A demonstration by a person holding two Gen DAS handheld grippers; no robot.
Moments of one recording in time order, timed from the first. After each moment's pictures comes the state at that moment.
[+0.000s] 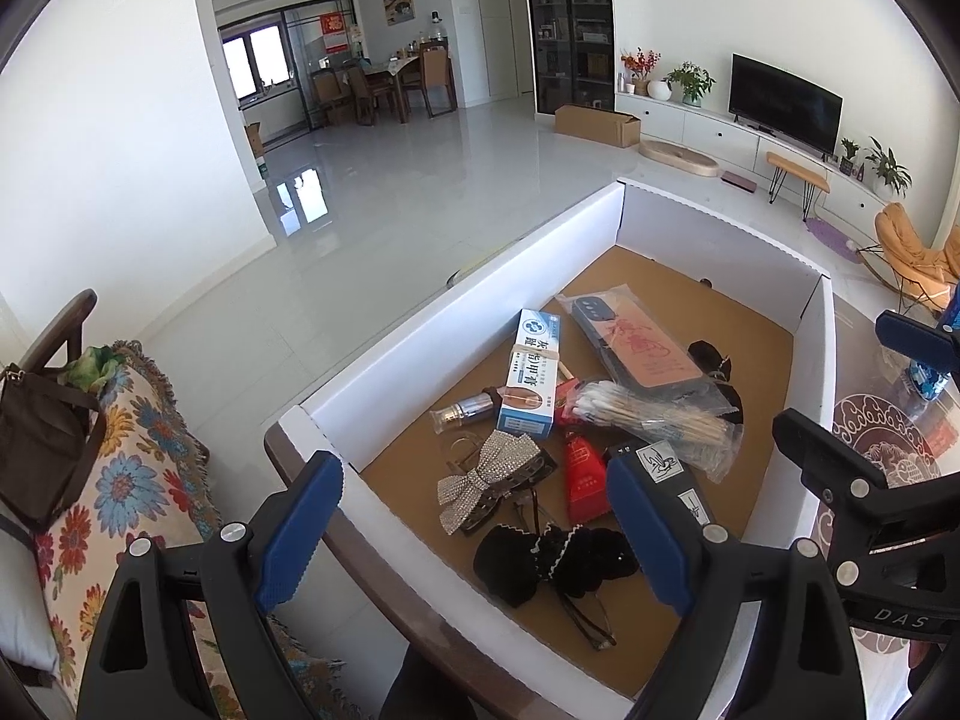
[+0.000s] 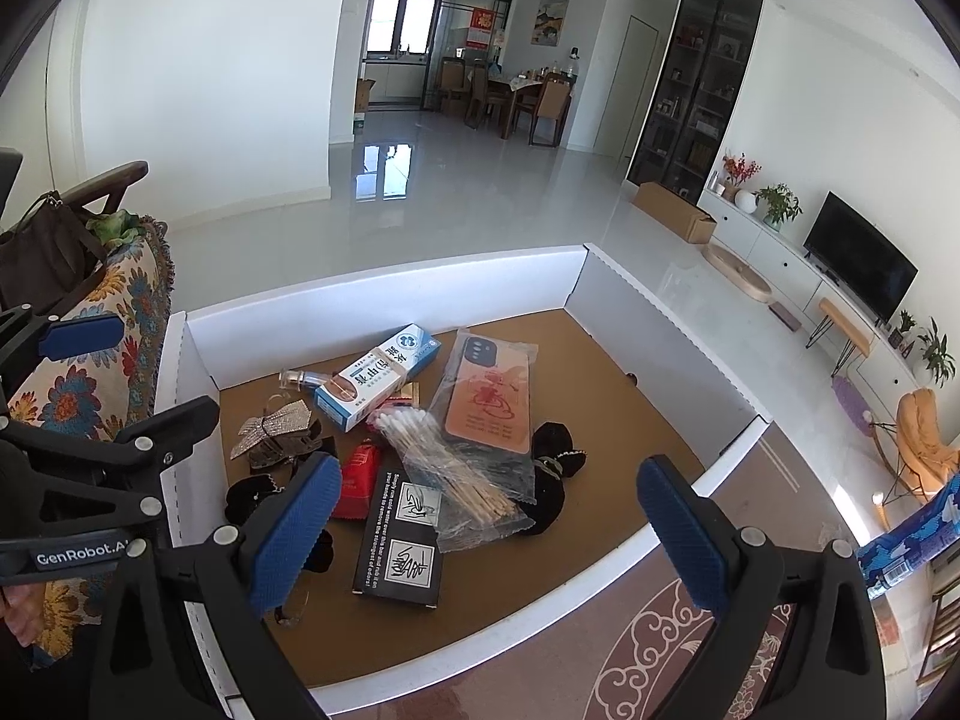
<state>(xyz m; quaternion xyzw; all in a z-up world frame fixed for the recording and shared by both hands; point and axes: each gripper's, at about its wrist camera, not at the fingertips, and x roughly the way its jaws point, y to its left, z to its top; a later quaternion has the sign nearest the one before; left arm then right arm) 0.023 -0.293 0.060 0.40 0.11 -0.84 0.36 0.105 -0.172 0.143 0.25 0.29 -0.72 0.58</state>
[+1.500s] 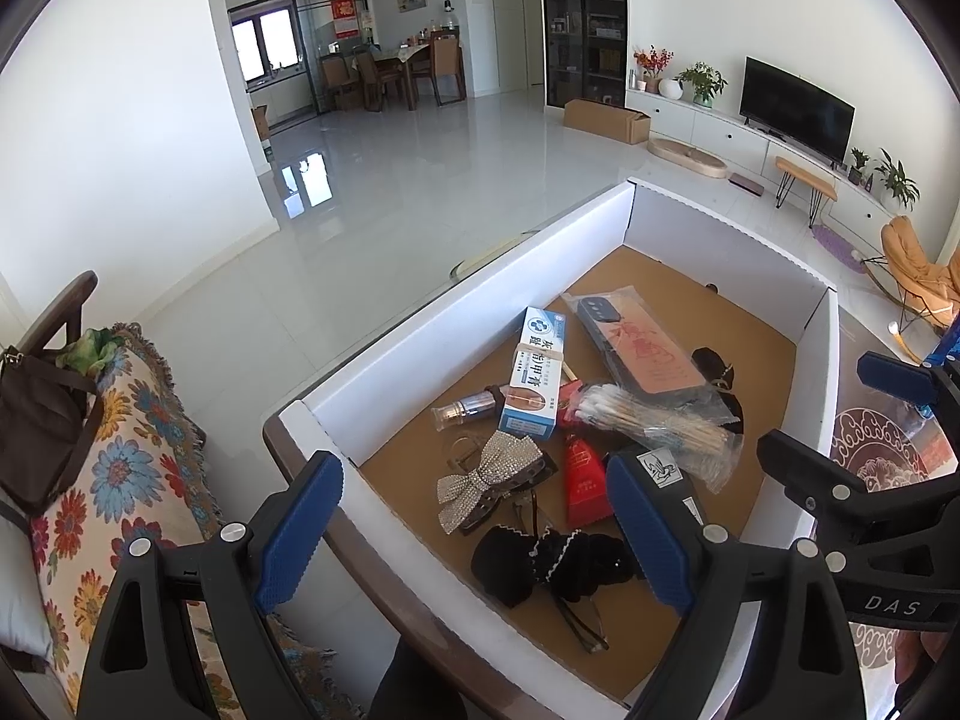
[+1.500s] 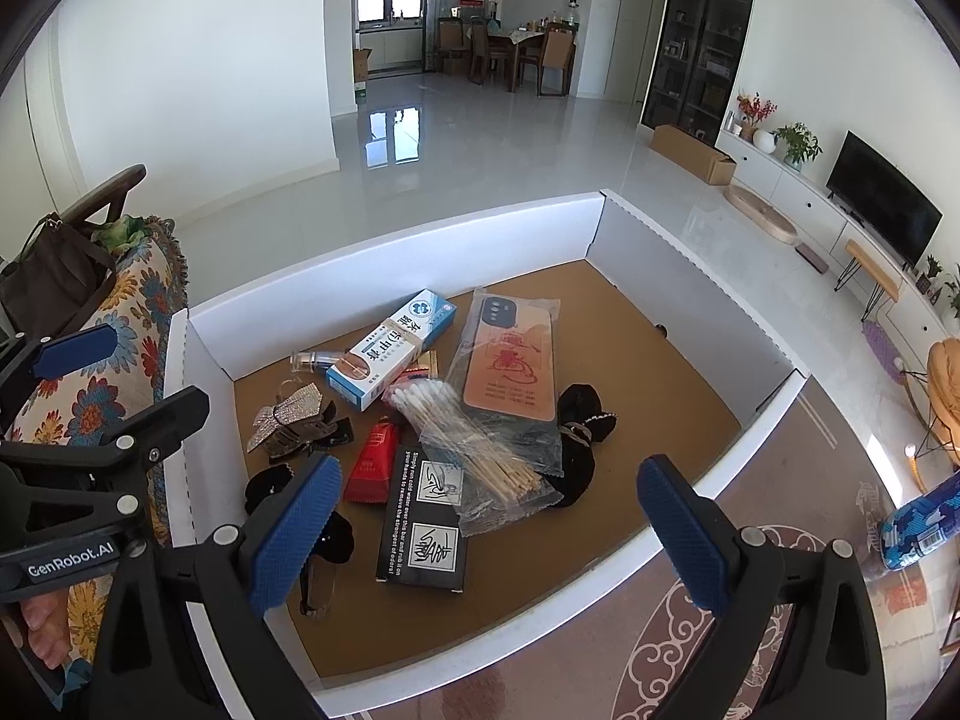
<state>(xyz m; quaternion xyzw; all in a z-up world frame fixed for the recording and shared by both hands) 0.020 -0.300 0.062 0.40 0.13 -0.83 0.36 0.089 -0.190 0.131 0.32 0.29 -0.69 0.57</state>
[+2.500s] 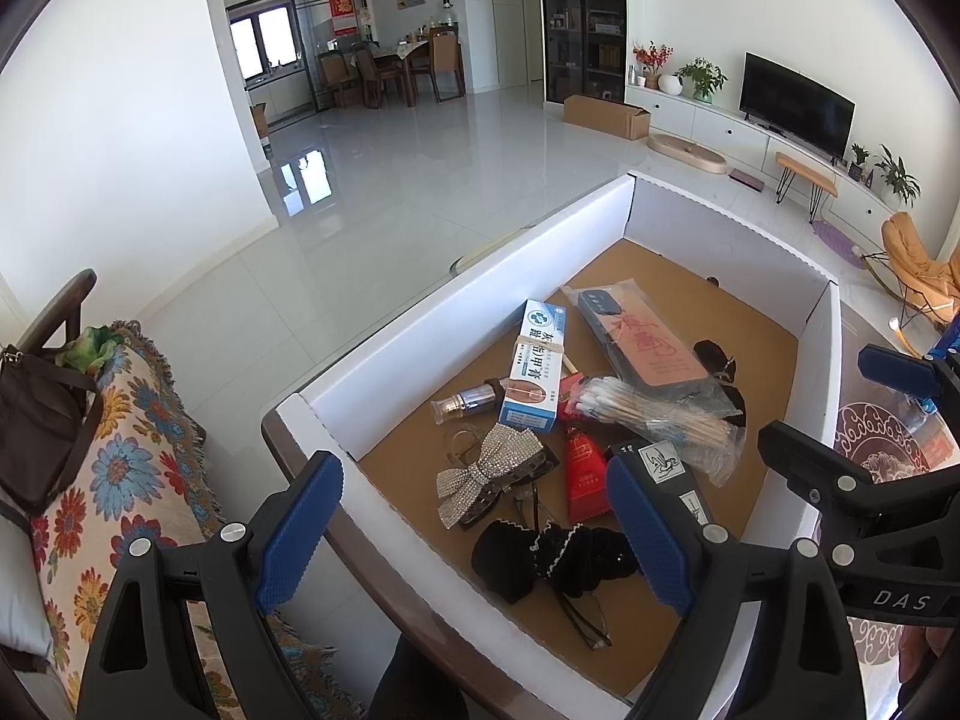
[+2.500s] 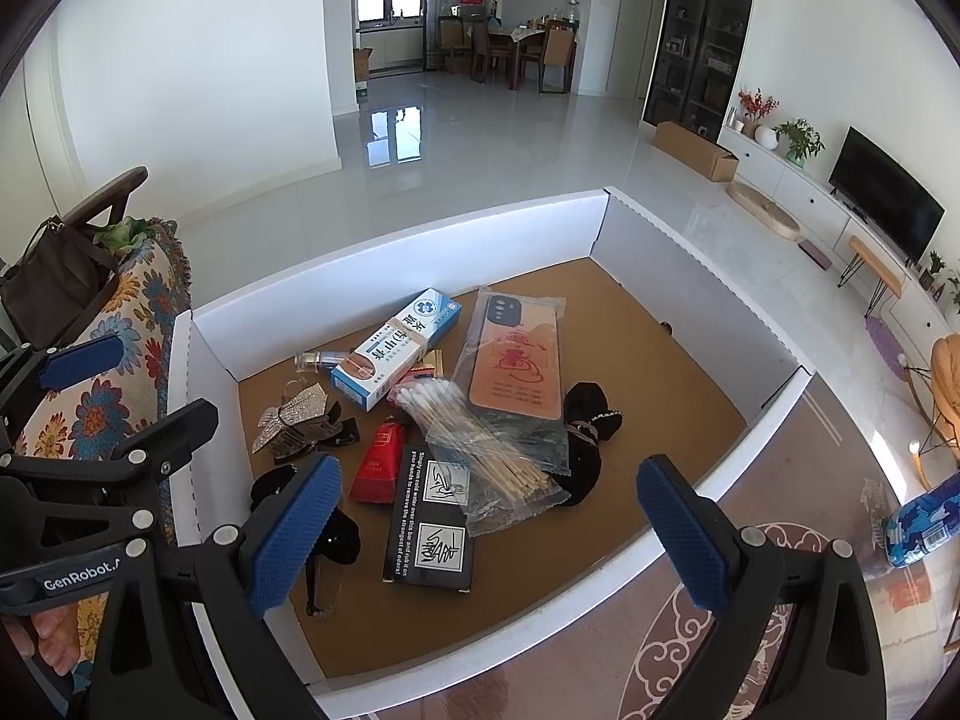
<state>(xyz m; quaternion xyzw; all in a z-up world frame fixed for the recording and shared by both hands) 0.020 -0.300 0.057 0.41 0.13 -0.83 0.36 0.094 -0.190 0.129 0.33 0.29 -0.69 0.58</state>
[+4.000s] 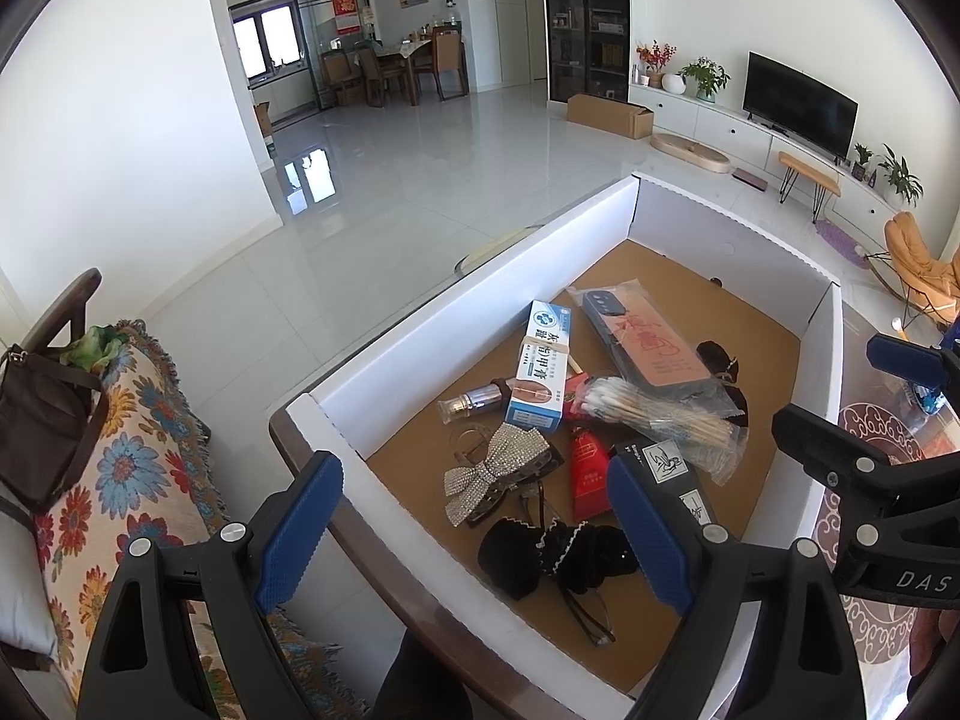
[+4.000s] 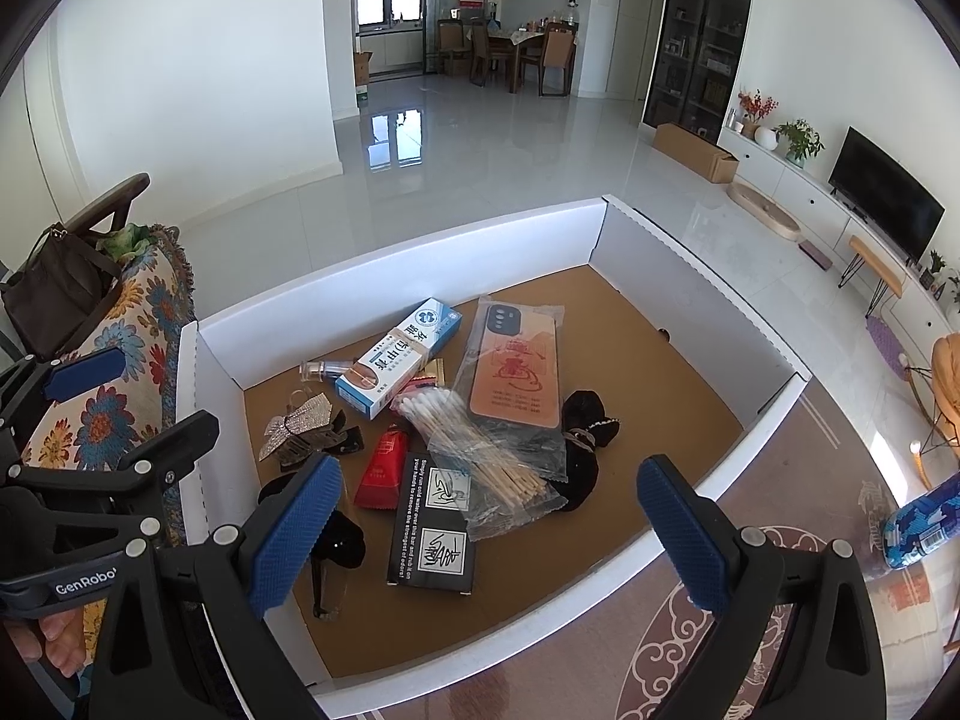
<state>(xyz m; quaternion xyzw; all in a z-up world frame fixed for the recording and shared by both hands) 0.023 -0.299 0.059 0.41 0.13 -0.83 0.37 0.092 -0.190 0.143 0.33 0.28 -0.69 0.58</state>
